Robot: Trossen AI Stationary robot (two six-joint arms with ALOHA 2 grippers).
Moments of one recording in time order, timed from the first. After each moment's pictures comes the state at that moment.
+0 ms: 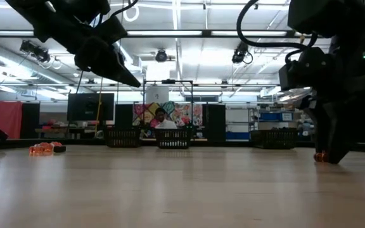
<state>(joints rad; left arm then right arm) 0.16 1.08 0.56 -0.02 -0.09 0.22 0.39 1.61 0.76 -0.49 0.18 0.52</state>
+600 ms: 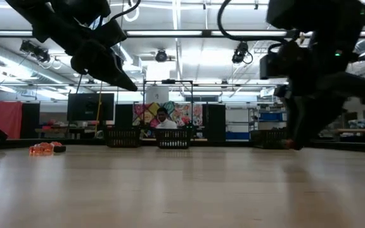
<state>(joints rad) 0.16 1.09 0.56 -0.07 -0.09 0.22 0.33 1.62 0.84 -0.51 0.29 0.36</state>
